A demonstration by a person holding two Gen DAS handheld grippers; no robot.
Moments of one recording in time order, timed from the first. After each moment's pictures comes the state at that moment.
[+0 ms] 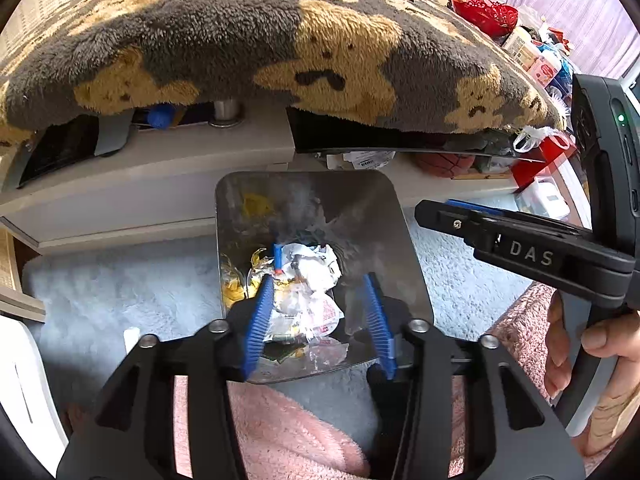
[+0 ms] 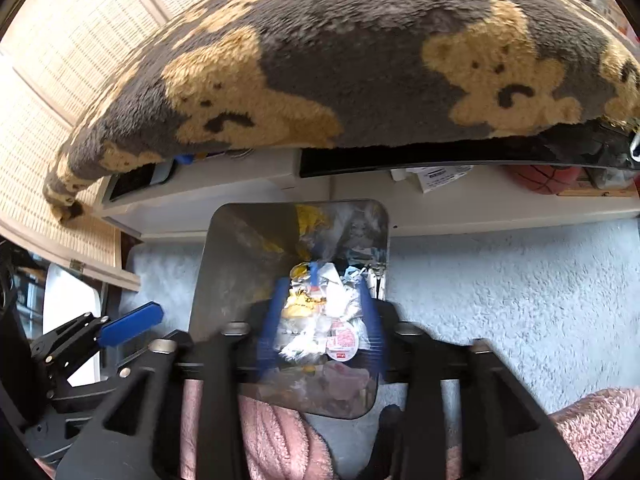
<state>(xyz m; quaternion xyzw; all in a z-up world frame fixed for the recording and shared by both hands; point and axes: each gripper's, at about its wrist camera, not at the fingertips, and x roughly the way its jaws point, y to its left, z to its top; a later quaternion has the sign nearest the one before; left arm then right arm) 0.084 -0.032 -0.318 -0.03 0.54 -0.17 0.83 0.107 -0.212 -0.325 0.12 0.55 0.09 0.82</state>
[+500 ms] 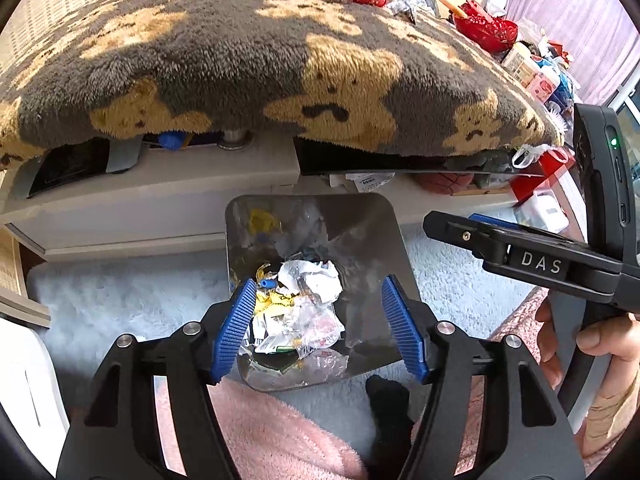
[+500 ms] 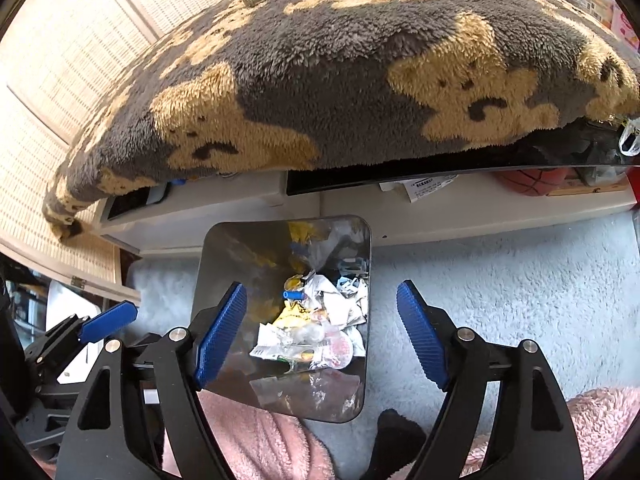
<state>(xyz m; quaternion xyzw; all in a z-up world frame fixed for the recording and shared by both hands) 0.090 -0.026 -0.299 -0.03 0.52 -0.17 0.84 0.112 -0.226 -0.315 0.13 0.53 0.08 0.83</state>
